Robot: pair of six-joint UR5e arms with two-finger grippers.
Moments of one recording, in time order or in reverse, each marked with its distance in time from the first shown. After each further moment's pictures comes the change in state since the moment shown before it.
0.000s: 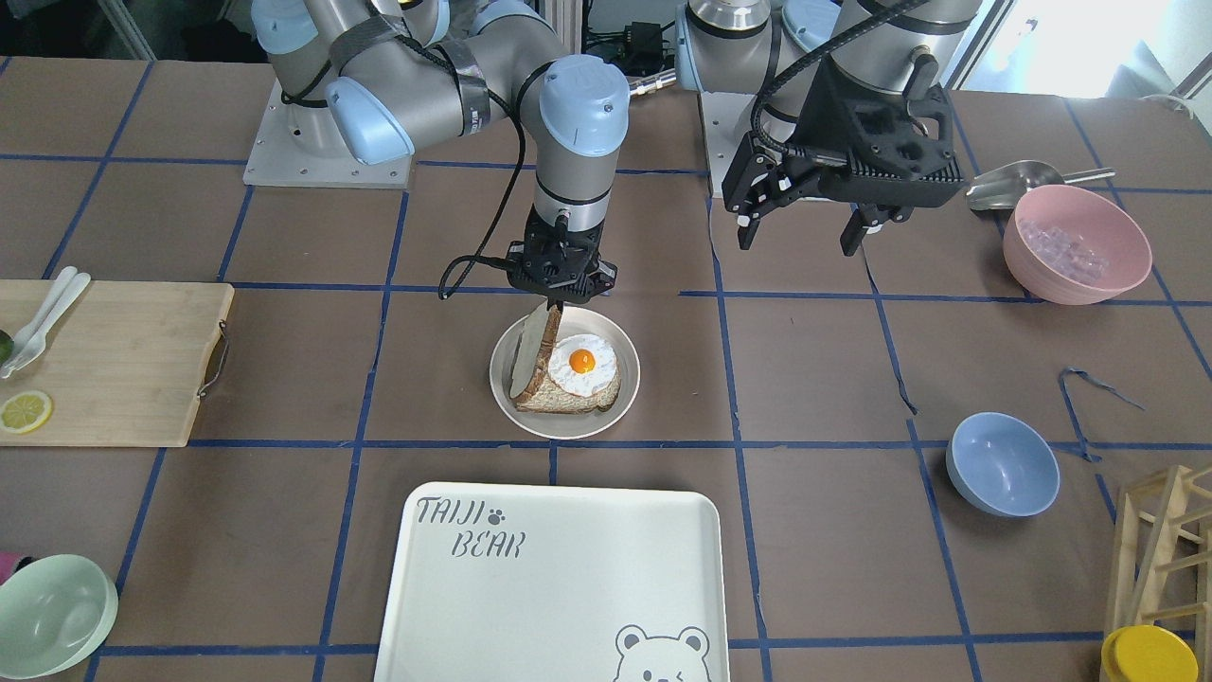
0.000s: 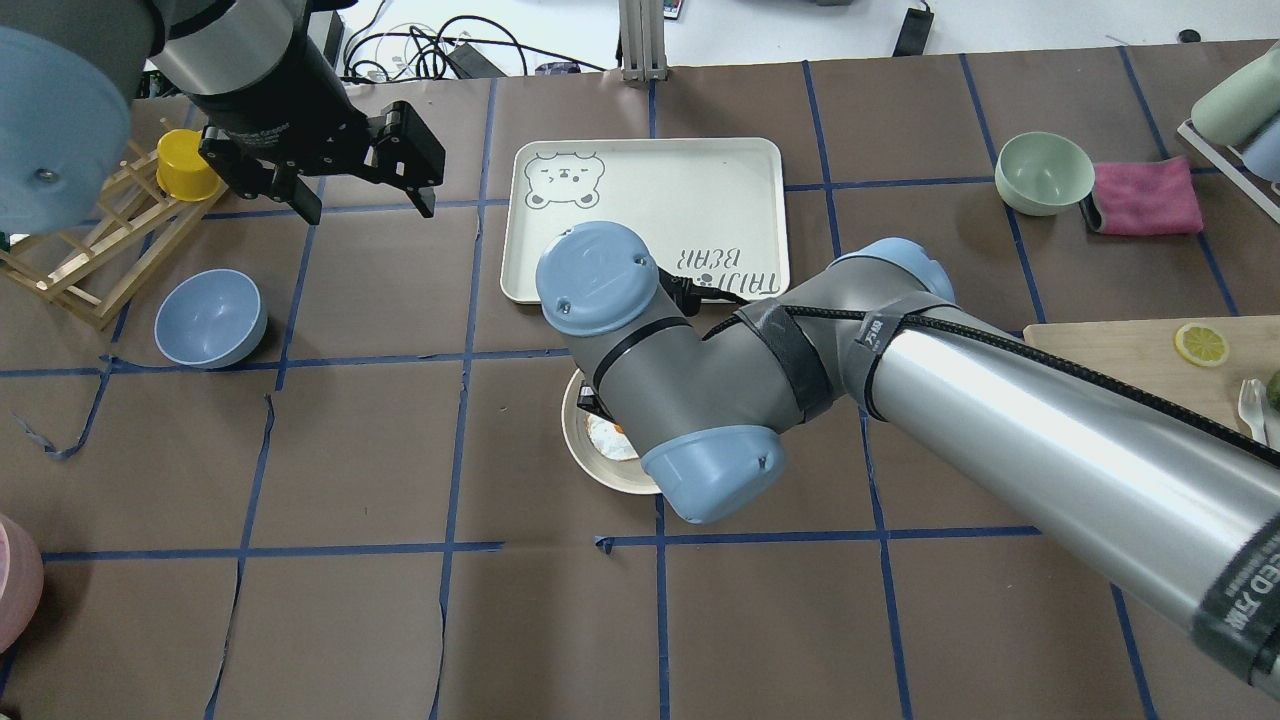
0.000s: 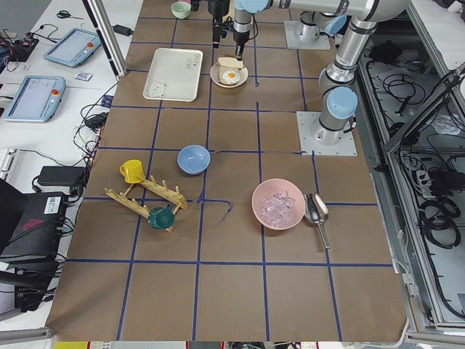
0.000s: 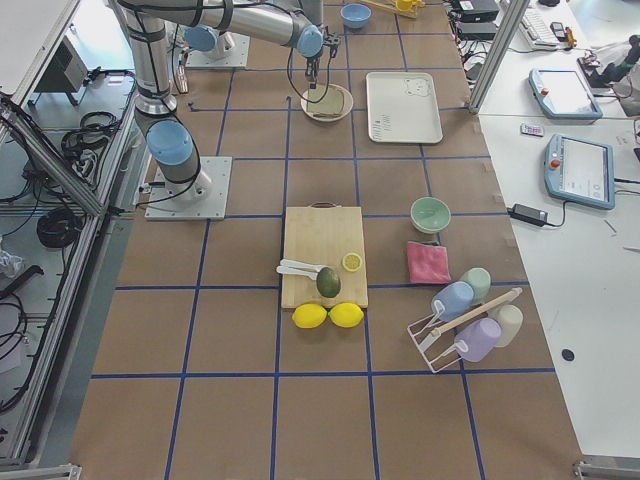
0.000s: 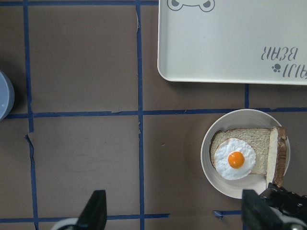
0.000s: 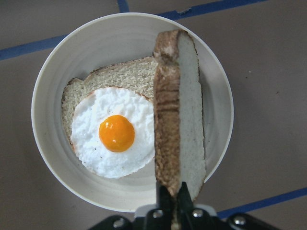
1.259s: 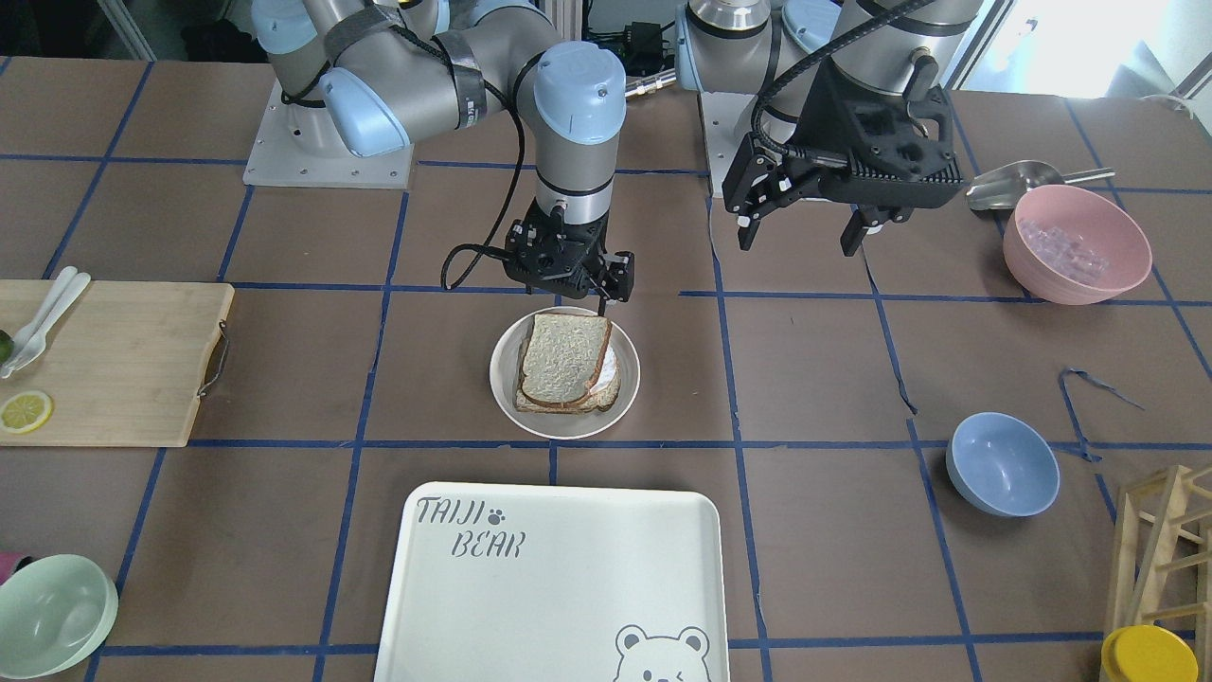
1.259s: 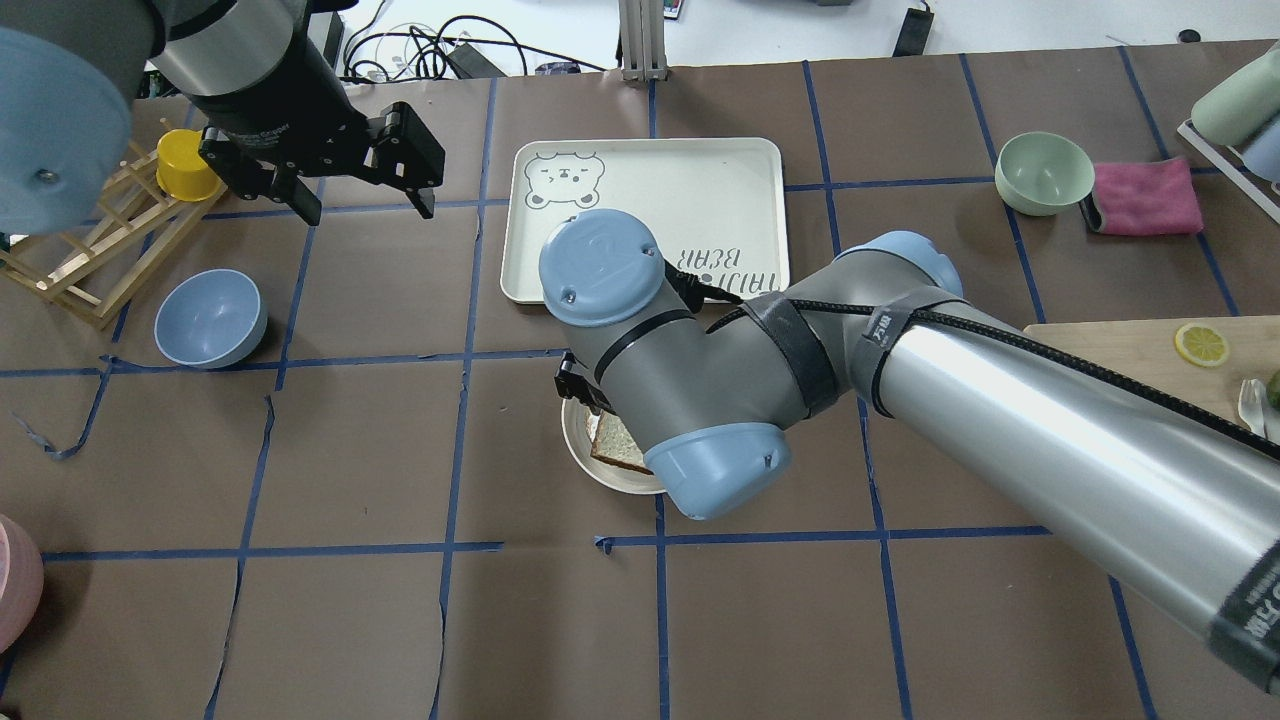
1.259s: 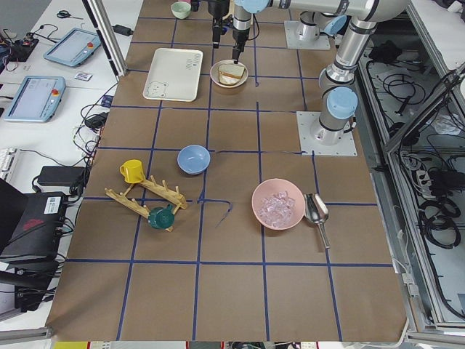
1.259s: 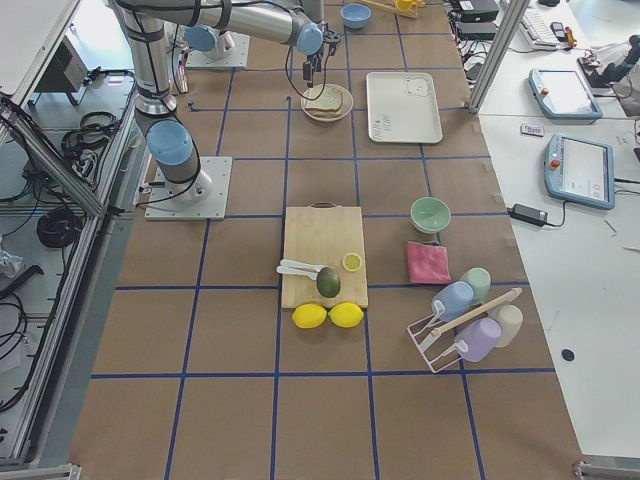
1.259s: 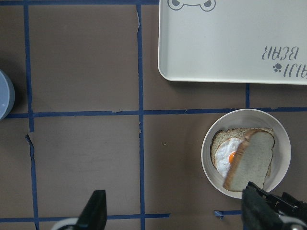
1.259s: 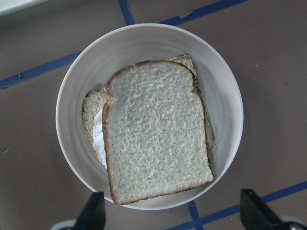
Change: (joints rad) left arm 0.001 0.000 -0.002 0.000 -0.001 0.000; right arm -0.013 -0.019 -0.013 -0.014 0.025 0.061
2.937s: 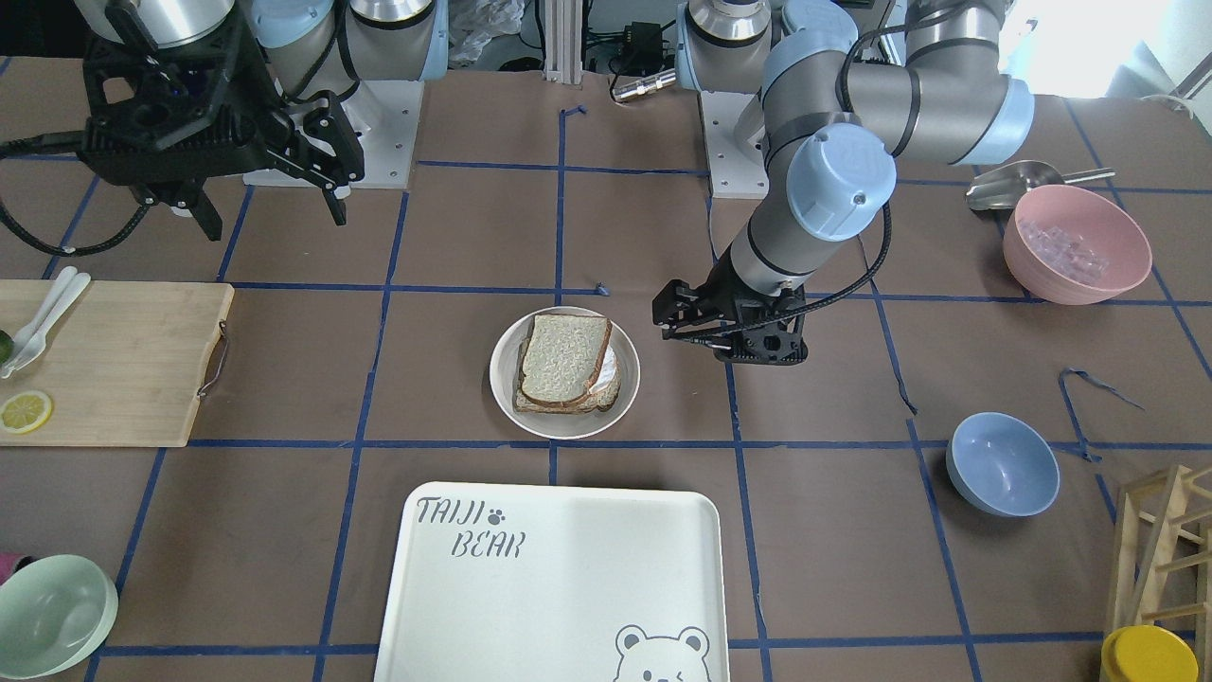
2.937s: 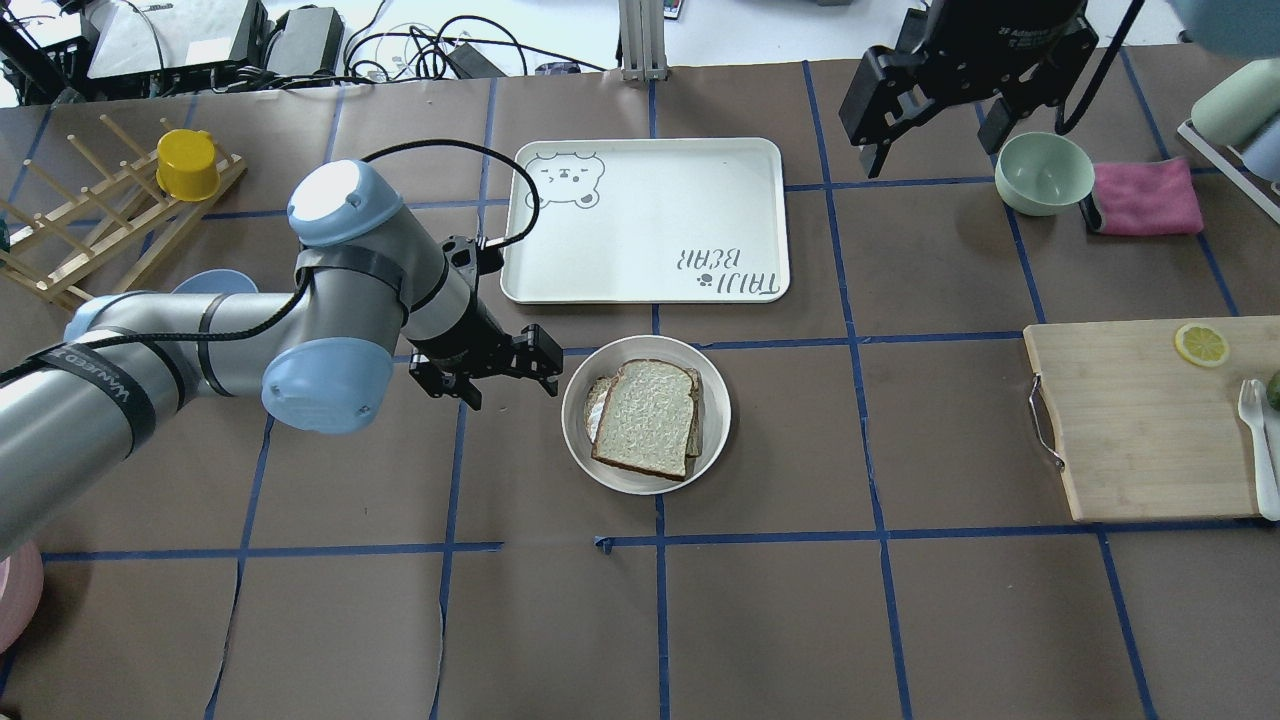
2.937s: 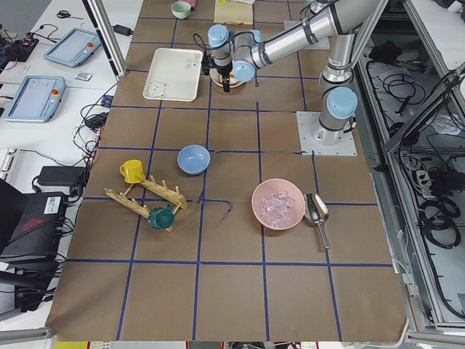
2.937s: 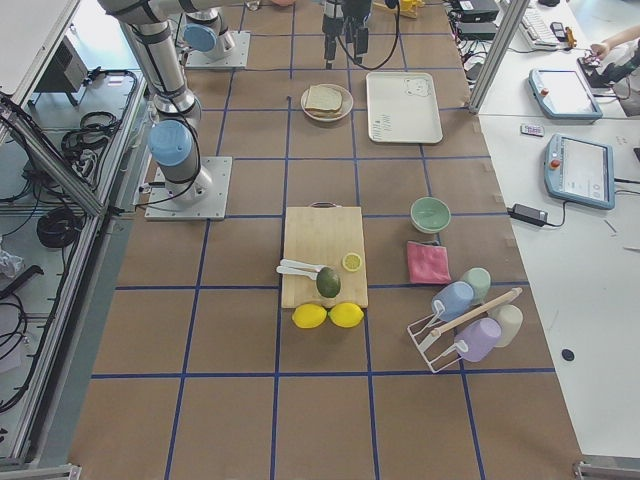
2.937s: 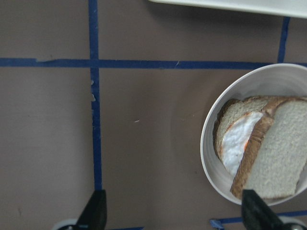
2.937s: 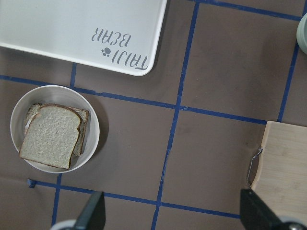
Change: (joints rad) left arm -0.011 -0.240 -0.504 0.527 -0.233 -0.055; right arm -0.481 -0.179 -0.429 0.616 0.060 -0.976
